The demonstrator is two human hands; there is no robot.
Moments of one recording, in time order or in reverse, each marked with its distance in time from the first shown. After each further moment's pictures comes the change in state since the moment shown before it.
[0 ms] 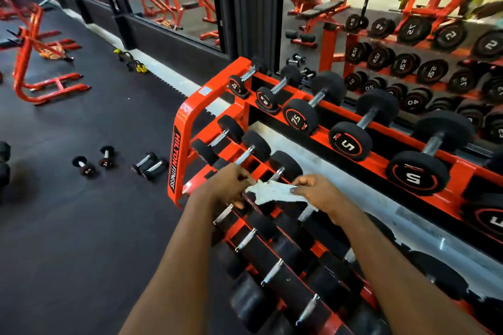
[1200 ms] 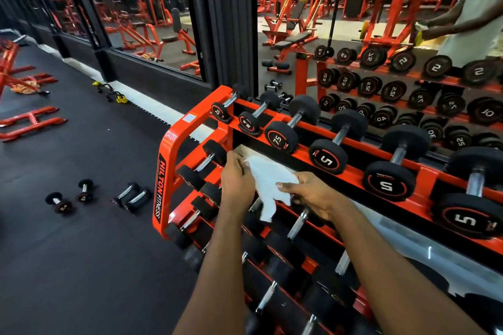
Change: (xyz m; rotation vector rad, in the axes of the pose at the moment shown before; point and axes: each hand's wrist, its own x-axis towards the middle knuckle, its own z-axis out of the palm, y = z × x) left_hand -0.002 0.061 0.031 -0.381 0.679 0.244; right_hand -0.015 -0.039 -0.025 0.394 -0.102 -0.075
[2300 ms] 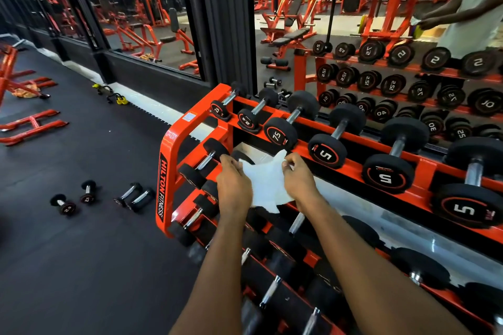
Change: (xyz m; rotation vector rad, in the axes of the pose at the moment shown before) left_hand -0.015 -0.004 -0.001 0.073 0.046 -0.096; right_hand 0.018 -0.001 0.038 -0.230 0.569 -0.062
